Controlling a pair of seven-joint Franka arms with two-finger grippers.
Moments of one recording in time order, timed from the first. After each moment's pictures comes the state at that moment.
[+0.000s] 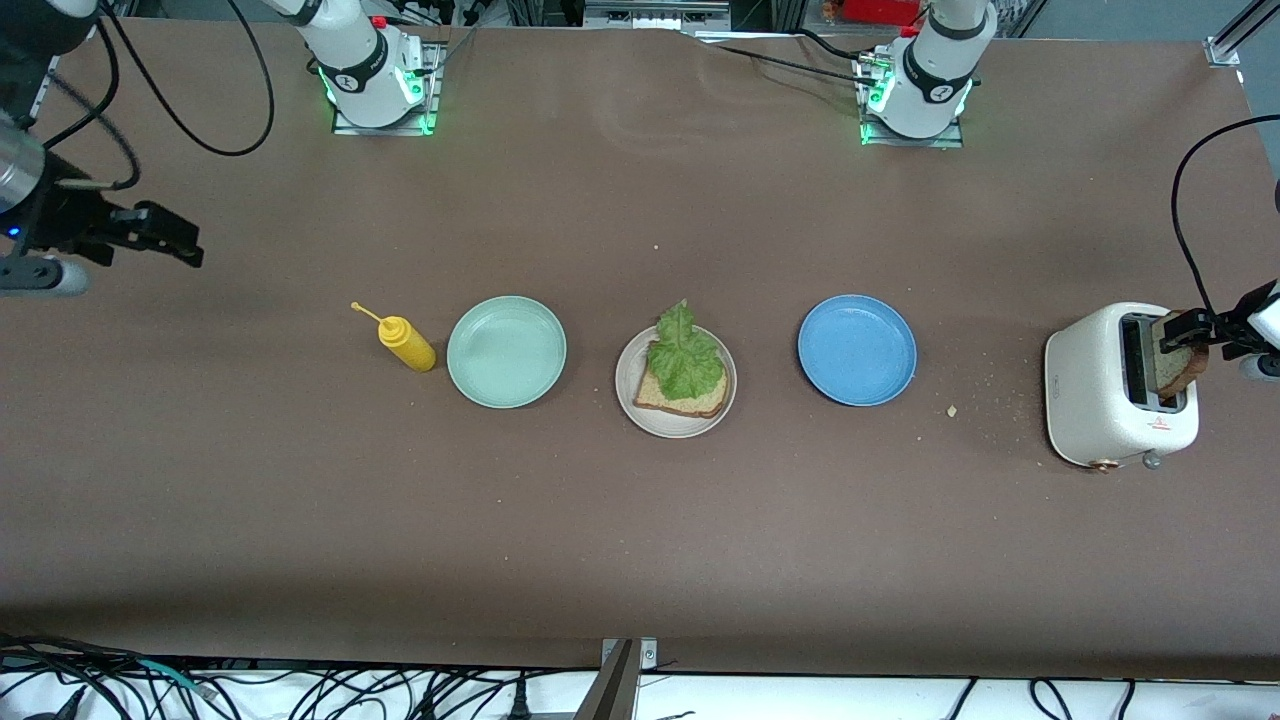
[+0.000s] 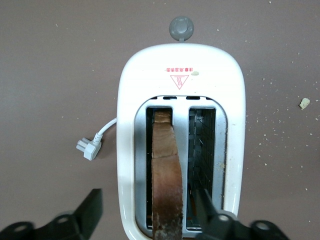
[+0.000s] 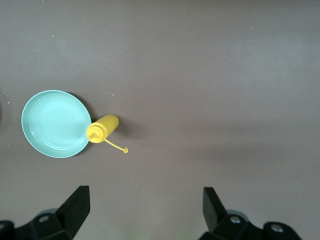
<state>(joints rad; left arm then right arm) 0.32 0.27 0.09 -1.88 0.03 2.15 0.50 0.16 0.05 -0.10 -1.56 -0.02 1.56 0.04</state>
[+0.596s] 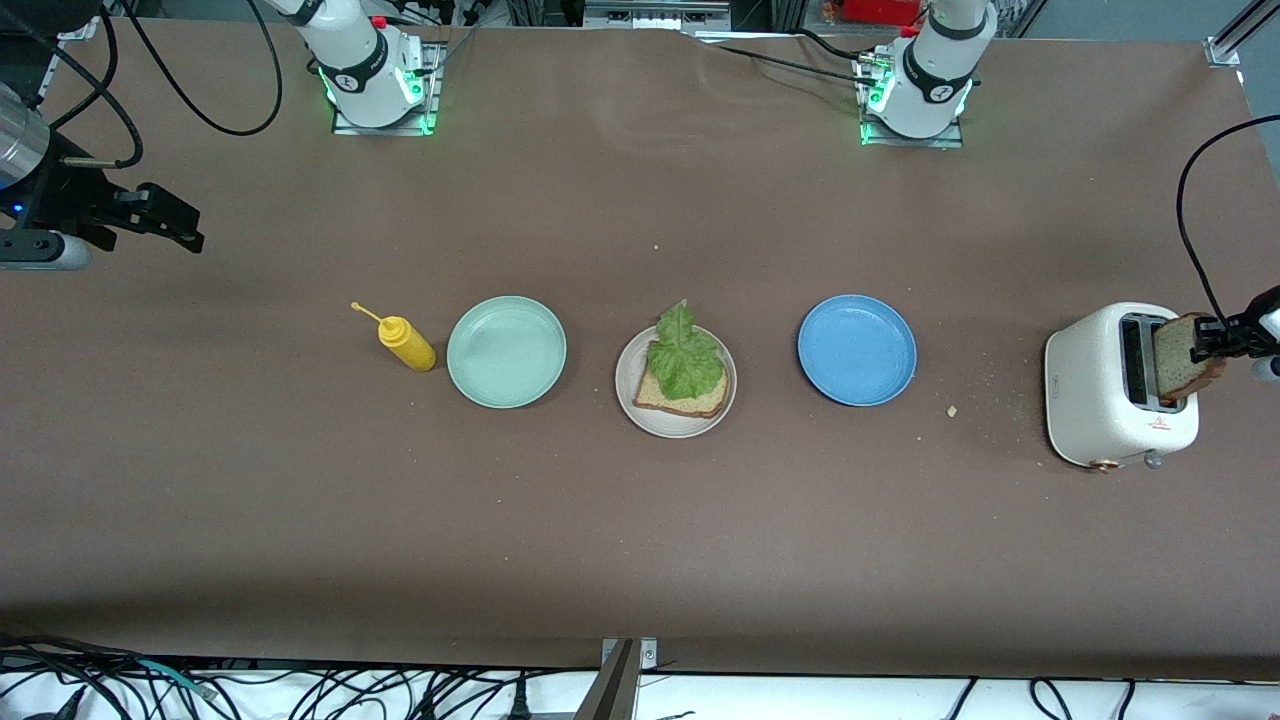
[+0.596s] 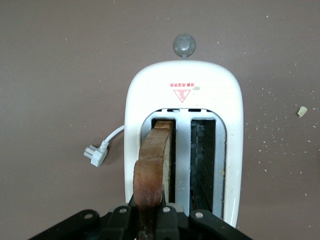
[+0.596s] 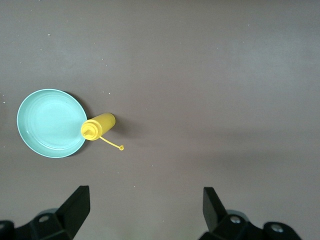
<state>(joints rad) 0.32 0.27 0.09 -1.84 0.03 2.14 0.50 0.12 -0.01 -0.08 -1.65 -0.03 1.61 0.04</state>
